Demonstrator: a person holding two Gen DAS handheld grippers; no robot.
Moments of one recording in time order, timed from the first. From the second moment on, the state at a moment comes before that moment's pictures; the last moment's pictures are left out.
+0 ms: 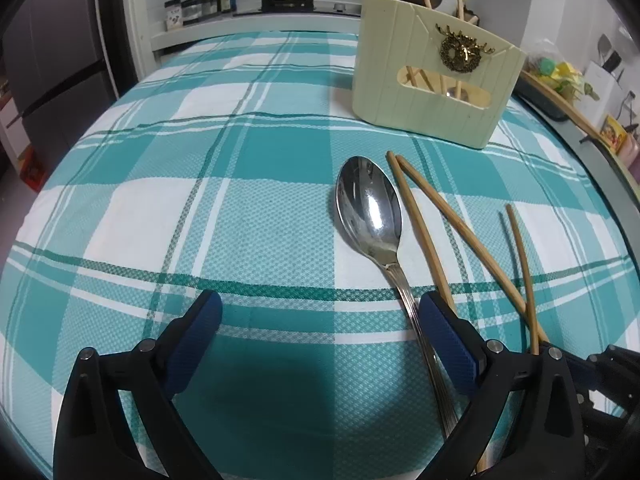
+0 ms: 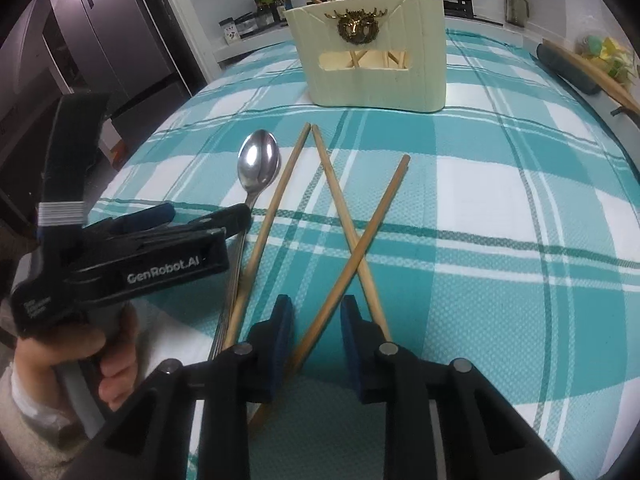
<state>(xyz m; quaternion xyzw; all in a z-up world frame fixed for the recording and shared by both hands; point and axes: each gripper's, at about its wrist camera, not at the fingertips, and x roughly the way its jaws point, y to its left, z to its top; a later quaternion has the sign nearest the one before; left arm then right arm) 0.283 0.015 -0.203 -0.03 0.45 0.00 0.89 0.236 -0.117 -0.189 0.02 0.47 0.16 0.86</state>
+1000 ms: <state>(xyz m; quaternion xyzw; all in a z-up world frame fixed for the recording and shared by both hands) 0.251 0.047 -0.202 0.01 0.49 -0.05 0.87 0.209 -0.239 -0.191 -0.01 0.45 0.02 0.89</state>
